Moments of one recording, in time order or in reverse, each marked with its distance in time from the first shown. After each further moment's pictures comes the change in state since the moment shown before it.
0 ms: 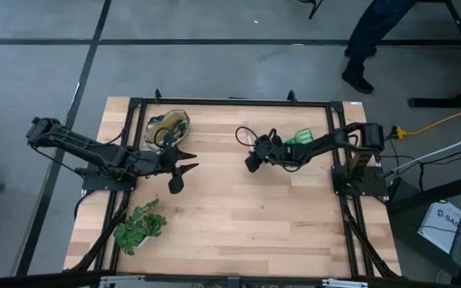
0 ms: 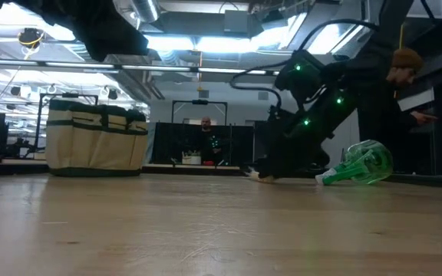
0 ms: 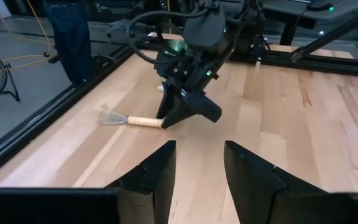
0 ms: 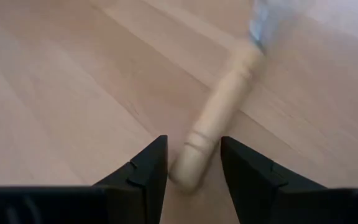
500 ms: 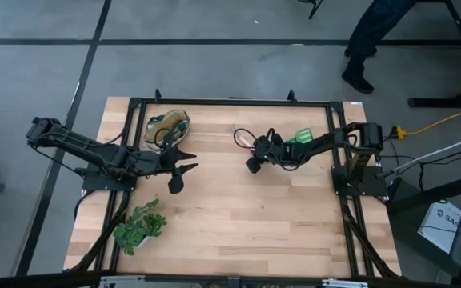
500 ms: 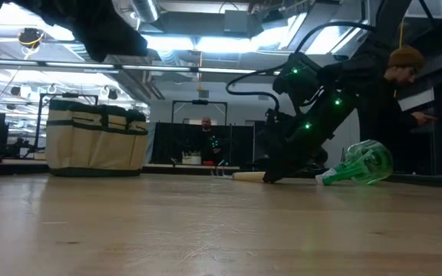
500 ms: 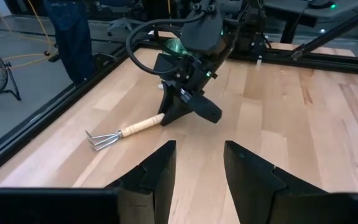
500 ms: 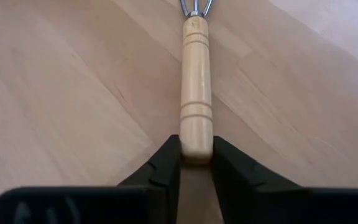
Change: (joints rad) left arm 0.000 0.000 0.000 -0.008 -0.001 -0.001; right arm -0.002 0.015 0.017 -0.066 0.007 -0.127
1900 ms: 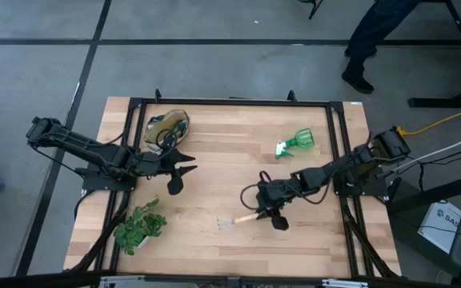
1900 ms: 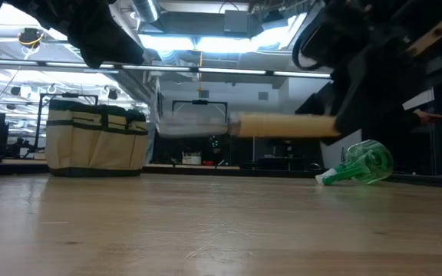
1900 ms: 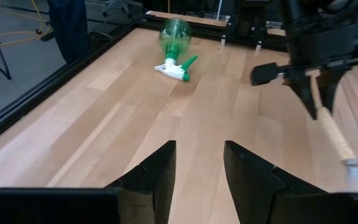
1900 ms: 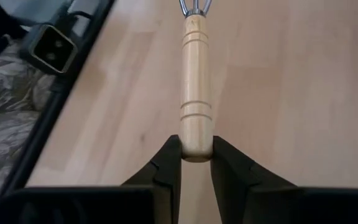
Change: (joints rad) left arm -0.001 0.002 0.000 -0.067 0.028 -0.080; right arm 0.443 -0.203 -0.005 -0.055 -0.615 -0.197
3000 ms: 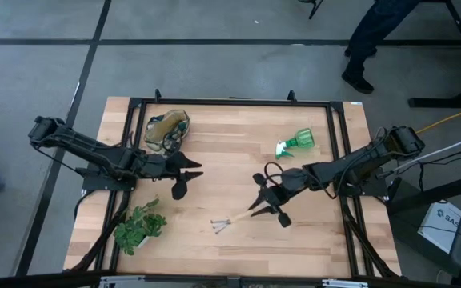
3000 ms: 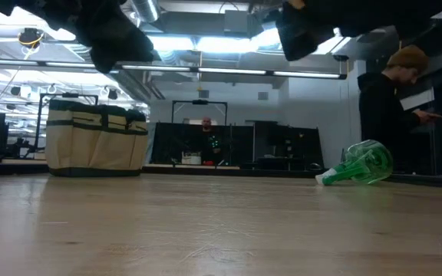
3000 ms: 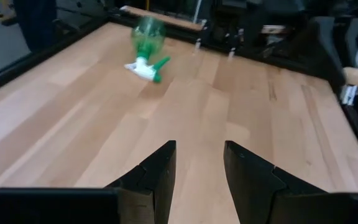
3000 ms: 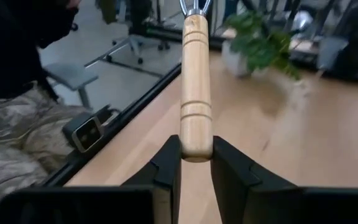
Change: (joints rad) left arm 0.000 0.095 0.000 0.143 0.098 -0.067; right arm 0.003 -0.160 0.002 0.235 0.007 -0.298
